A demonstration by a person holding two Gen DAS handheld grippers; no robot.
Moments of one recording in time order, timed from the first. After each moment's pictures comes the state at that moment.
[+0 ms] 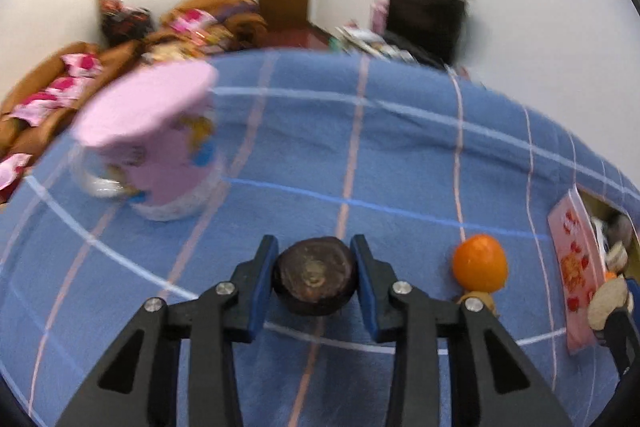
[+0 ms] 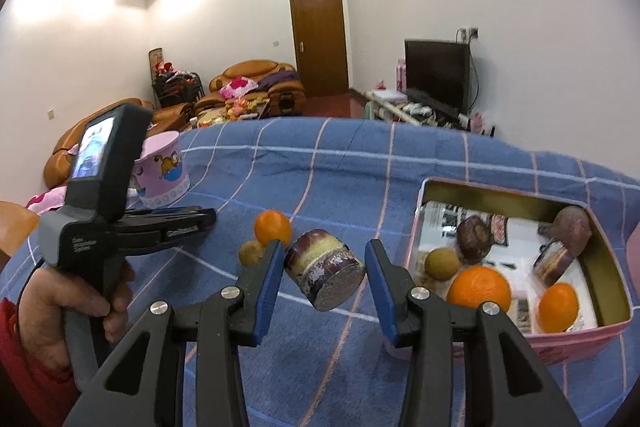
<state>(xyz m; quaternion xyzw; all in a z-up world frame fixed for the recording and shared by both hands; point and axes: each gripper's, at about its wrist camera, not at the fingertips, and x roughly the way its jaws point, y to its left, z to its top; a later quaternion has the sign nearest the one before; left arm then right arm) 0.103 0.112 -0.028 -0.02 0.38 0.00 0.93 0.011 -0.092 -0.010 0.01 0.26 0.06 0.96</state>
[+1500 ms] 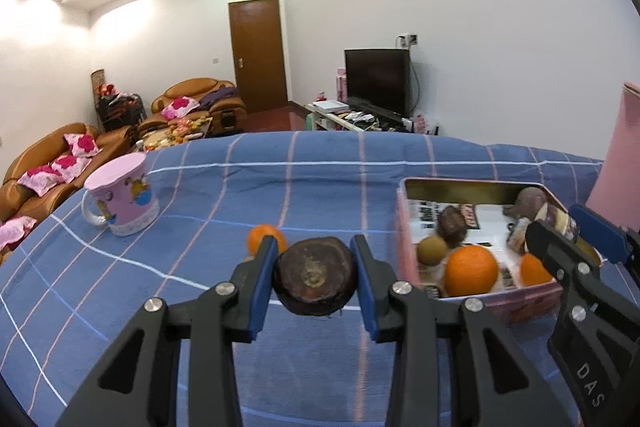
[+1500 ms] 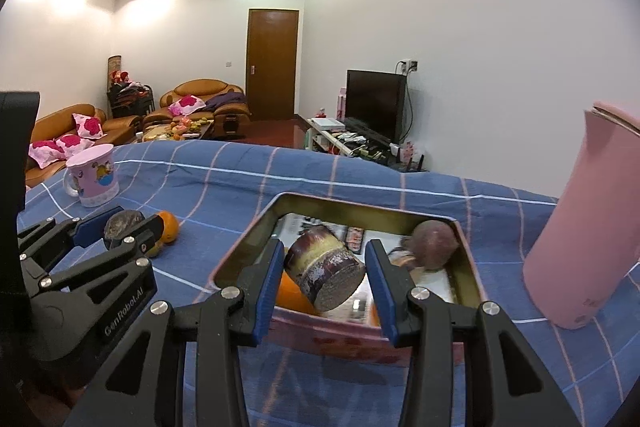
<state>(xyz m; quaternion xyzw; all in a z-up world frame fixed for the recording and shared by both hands) -0.007 -0.034 0.003 0.04 0.25 -0.04 0.97 -0.039 -0.186 0.006 -0.03 0.22 -0.04 0.97</state>
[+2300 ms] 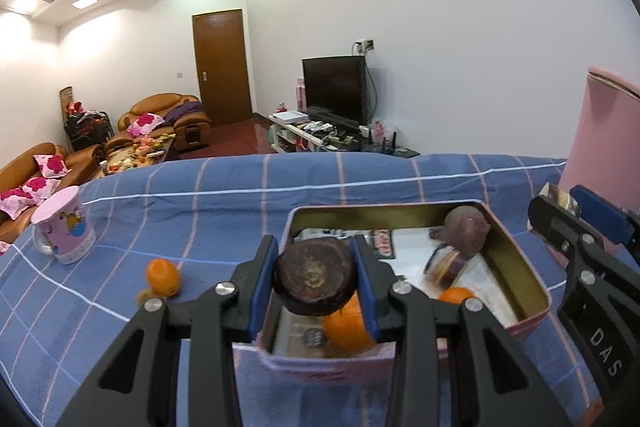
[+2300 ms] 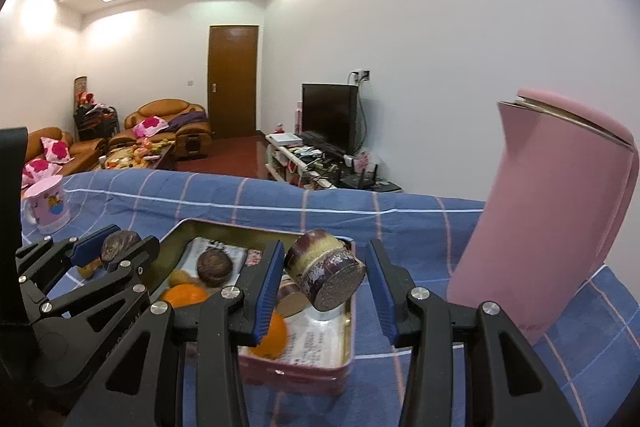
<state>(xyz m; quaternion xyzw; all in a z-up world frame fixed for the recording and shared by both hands) 0.005 -0.121 0.012 0.05 0.24 -0.11 0.96 -0.045 -0.267 0.021 0.00 0.20 -0.11 0.97</state>
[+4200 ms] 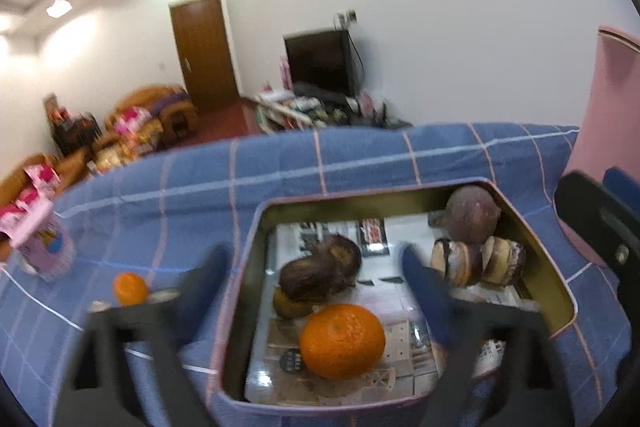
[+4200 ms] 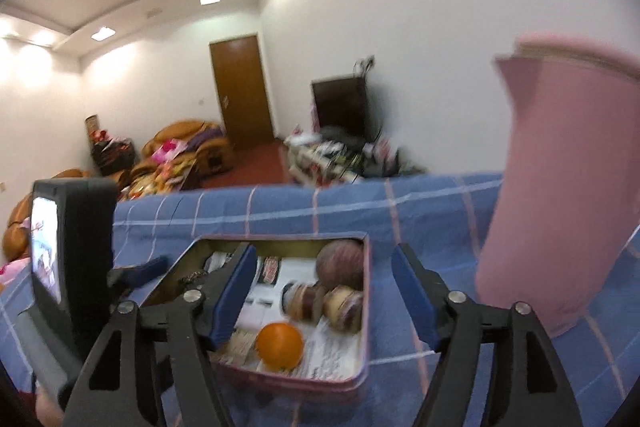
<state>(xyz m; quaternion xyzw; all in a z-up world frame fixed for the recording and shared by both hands) 0.028 -0.154 0.001 0.10 0.26 -0.11 0.96 -0.042 -0.285 0.020 0.07 0.18 -0.09 0.98</state>
